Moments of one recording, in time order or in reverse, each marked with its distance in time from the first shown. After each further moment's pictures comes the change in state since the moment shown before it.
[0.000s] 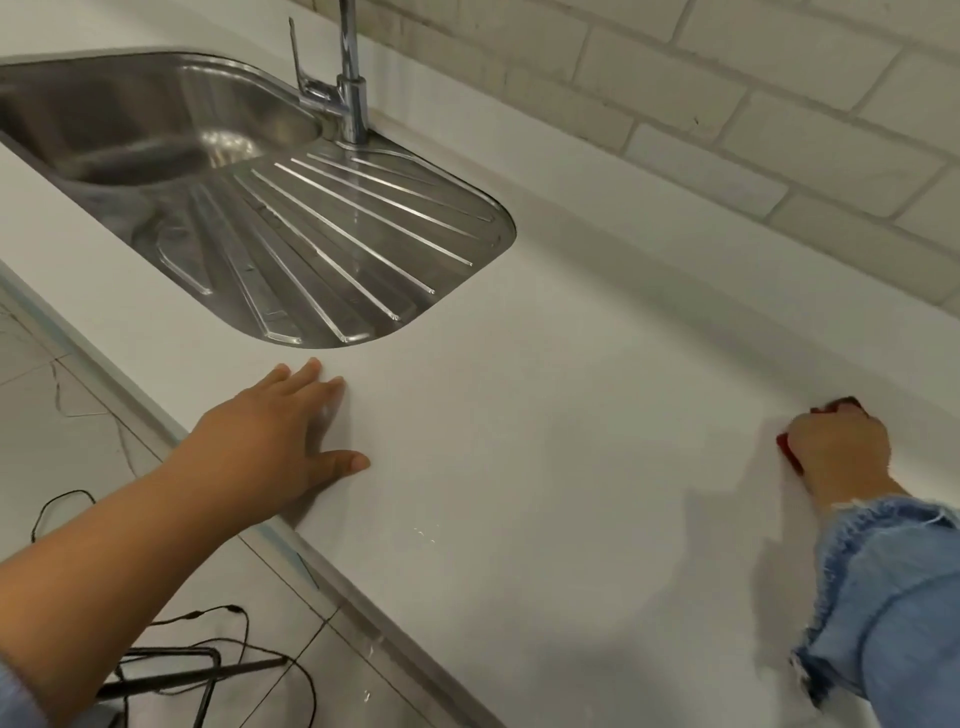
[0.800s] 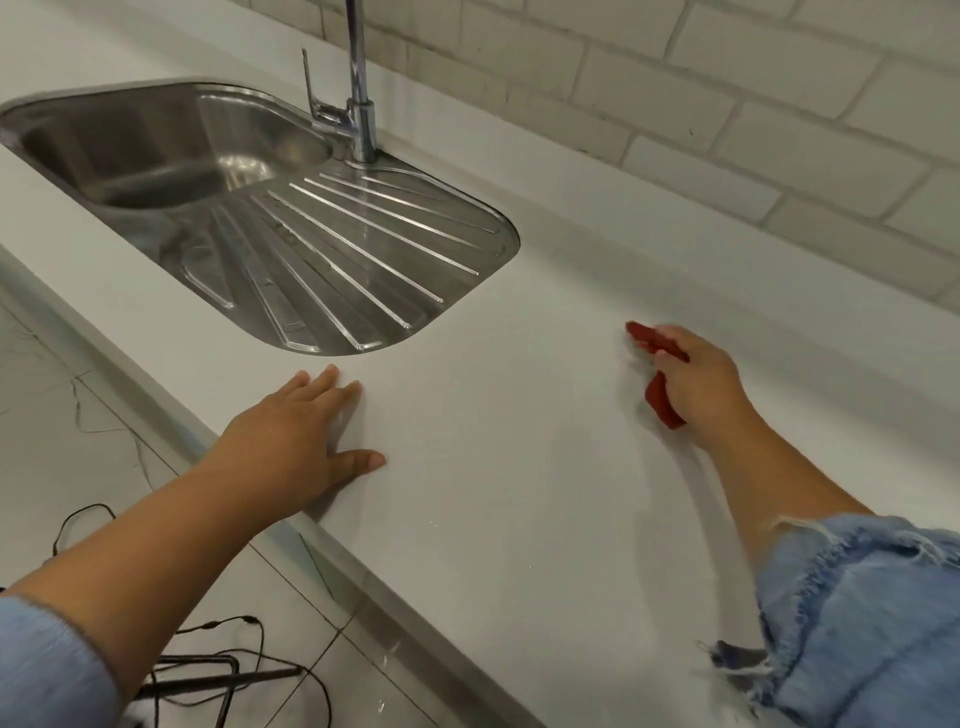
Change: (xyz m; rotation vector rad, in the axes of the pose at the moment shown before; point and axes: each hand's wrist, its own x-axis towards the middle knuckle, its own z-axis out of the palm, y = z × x) left_hand 0.001 -0.003 0.004 -0.018 0.005 0.006; right_hand -0.111 -0.125 0.013 0.475 -0.284 -0.371
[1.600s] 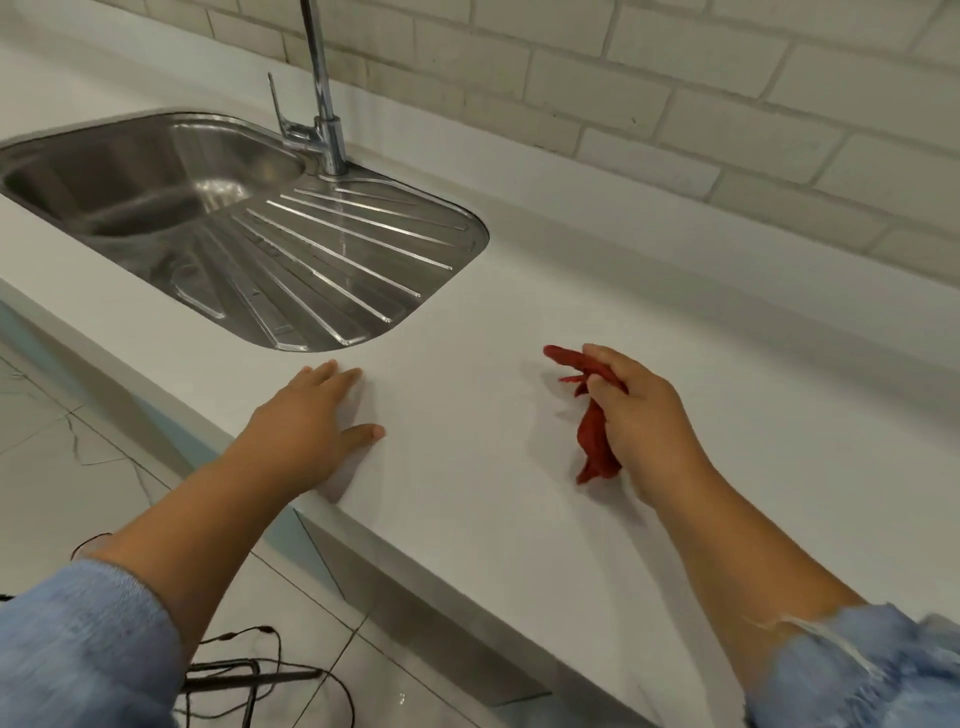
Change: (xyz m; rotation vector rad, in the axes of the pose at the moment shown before) left_hand -0.003 0.013 0.005 -0.095 0.073 0.014; right_hand -0.128 -0.034 -0.002 0.191 -0.110 0.027
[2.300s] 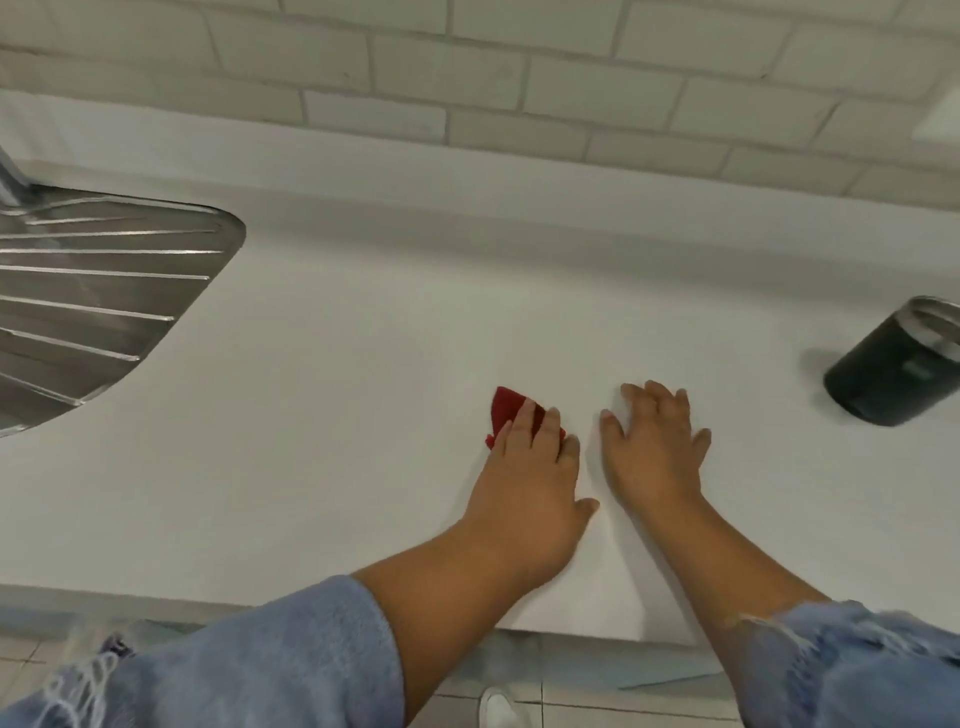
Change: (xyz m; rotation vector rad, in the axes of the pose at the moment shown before) left_hand -0.096 0.270 0.127 0.146 -0.137 0.877; right_hand -0.080 0.139 -0.138 -0.701 0.454 0.353
